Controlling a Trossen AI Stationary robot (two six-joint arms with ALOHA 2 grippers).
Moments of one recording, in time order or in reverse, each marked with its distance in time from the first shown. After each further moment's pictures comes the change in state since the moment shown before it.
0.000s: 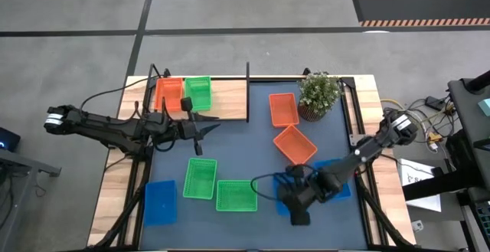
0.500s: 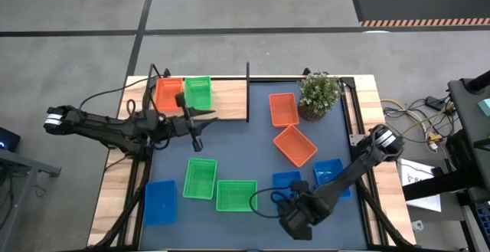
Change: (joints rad) left arm 0.000 -0.019 0.002 0.185 0.000 0.073; right arm 0.078 0.209 0.122 -0.168 -0.097 0.138
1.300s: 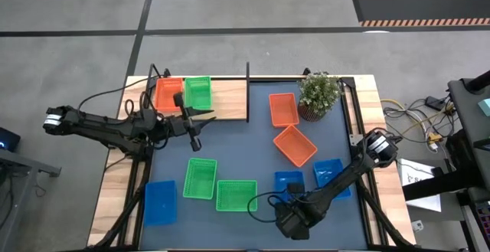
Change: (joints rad) left arm 0.000 -0.022 -0.014 -0.003 0.000 -0.003; right arm 0.002 0.074 -0.019 0.043 0.034 -0.056
